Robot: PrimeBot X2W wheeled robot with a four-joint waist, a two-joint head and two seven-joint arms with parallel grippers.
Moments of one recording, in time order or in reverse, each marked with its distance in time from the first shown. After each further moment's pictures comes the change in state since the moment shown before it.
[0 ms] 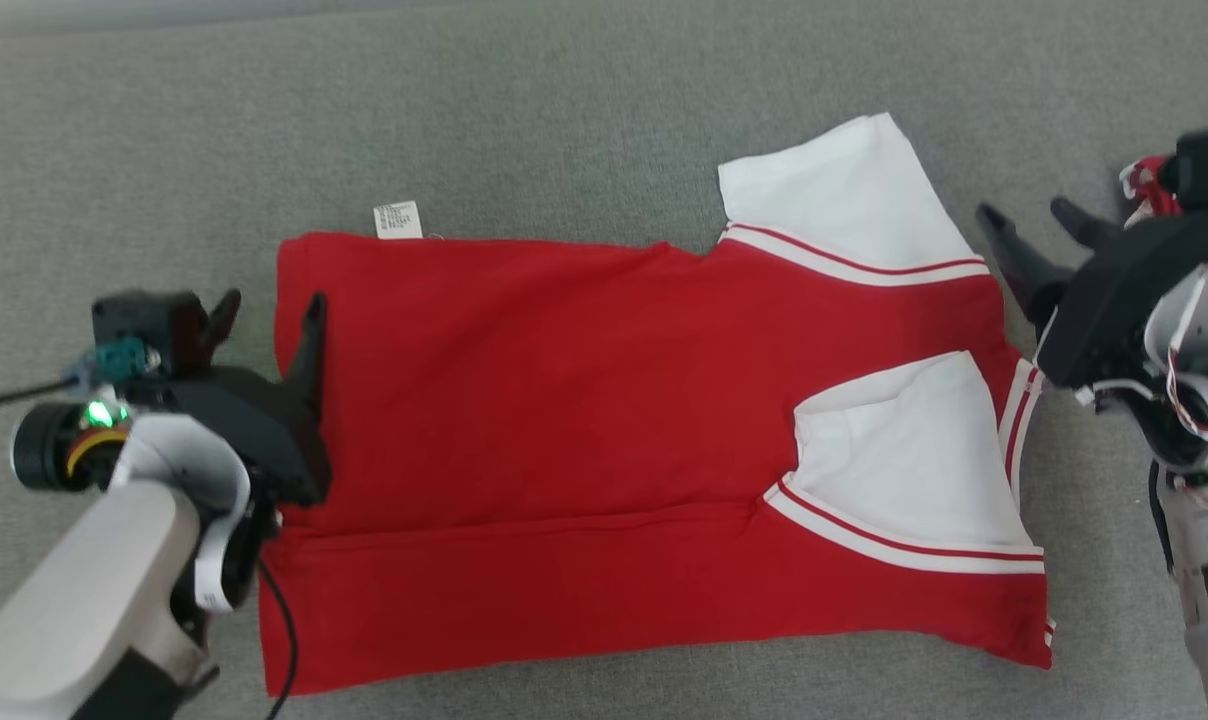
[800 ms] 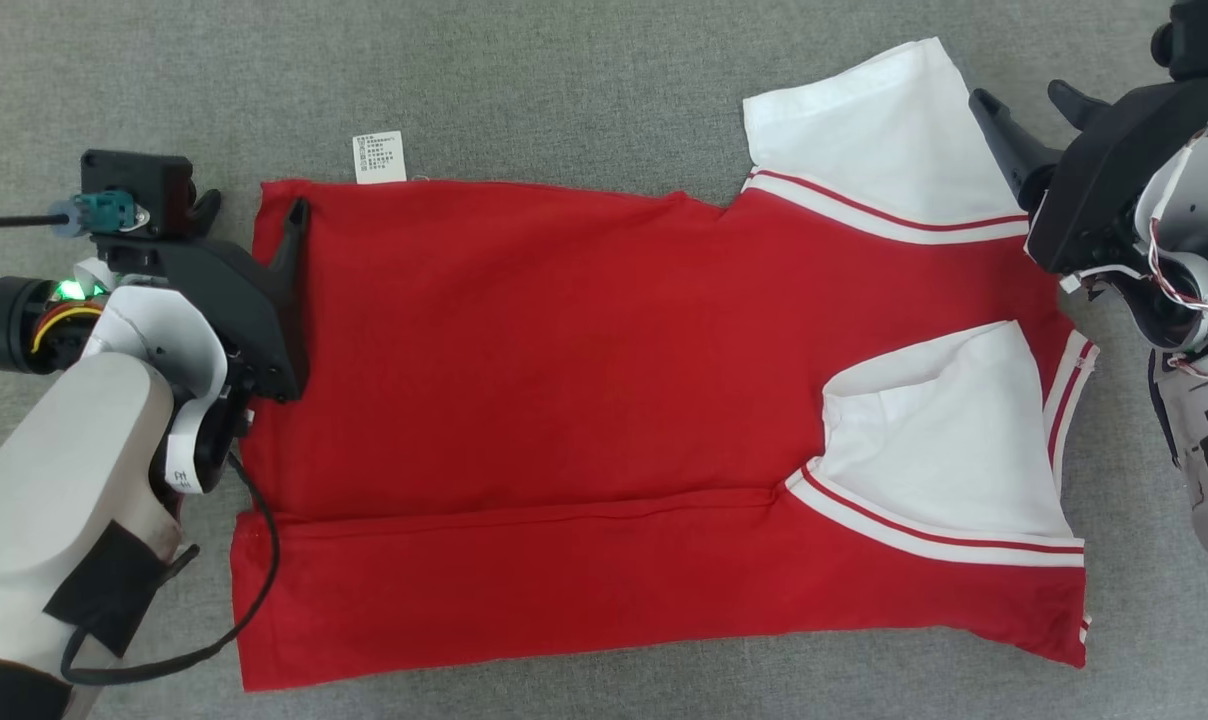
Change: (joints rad) left arm -0.254 -0.023 -0.064 0.221 0.020 -0.086 0.167; right arm -0.290 -0.053 0.169 0.304 0.053 0.000 -0.133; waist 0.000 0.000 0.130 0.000
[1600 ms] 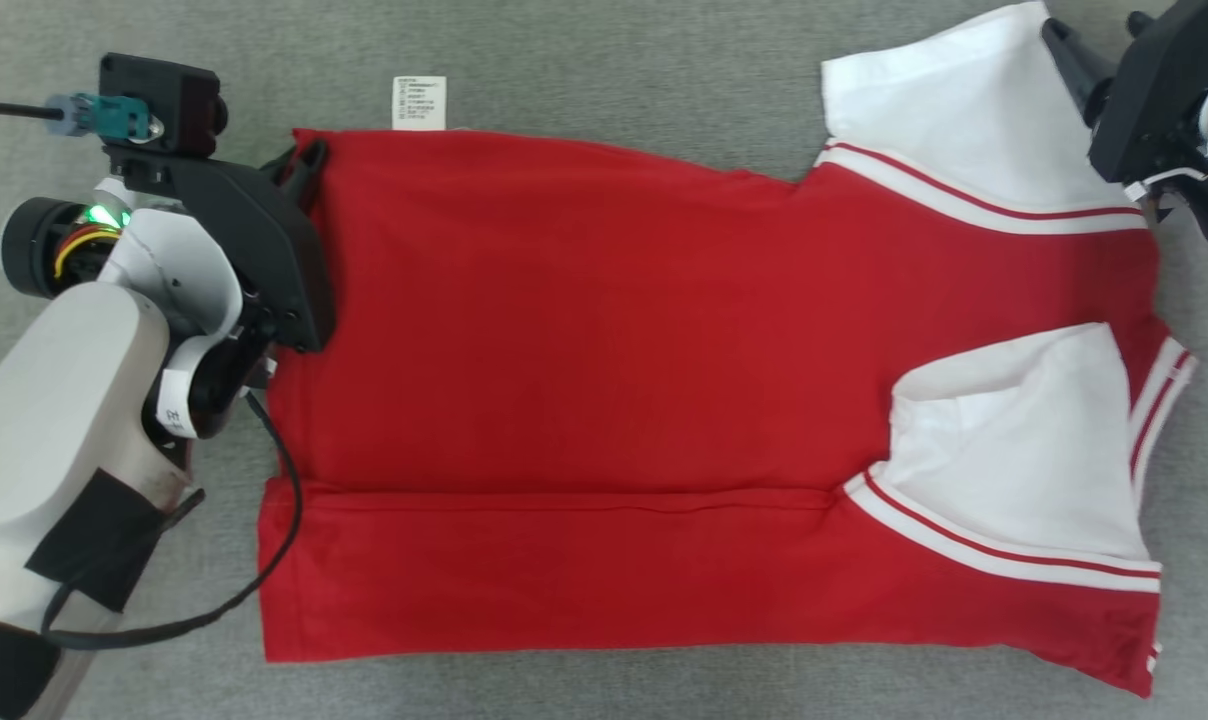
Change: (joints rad) left arm -0.083 -0.006 -0.007 -0.061 -0.072 -0.069 0.146; right arm -0.185 -0.014 -0.019 0.194 -0.089 0.000 0.060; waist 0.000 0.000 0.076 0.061
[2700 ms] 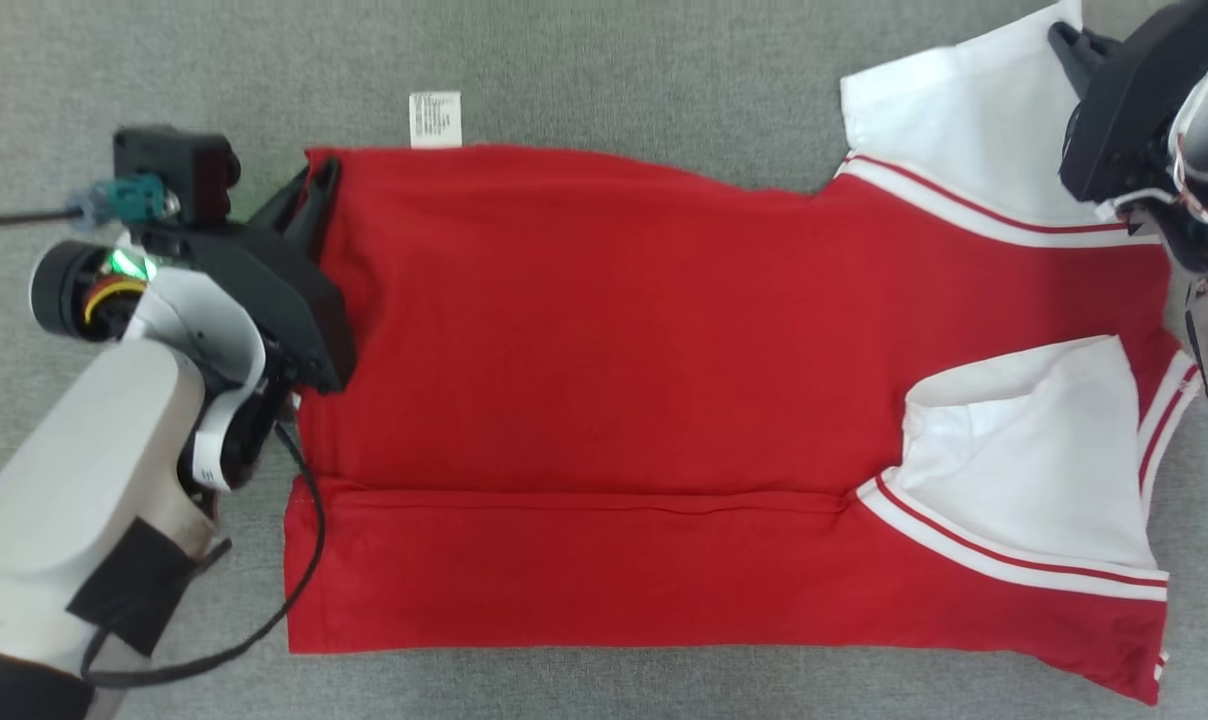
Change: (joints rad) left arm 0.071 -0.022 0.012 -0.015 0.024 -0.001 -0.244; right arm 0.028 0.011 0.030 -0.030 0.008 0.002 -0.040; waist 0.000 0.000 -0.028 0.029
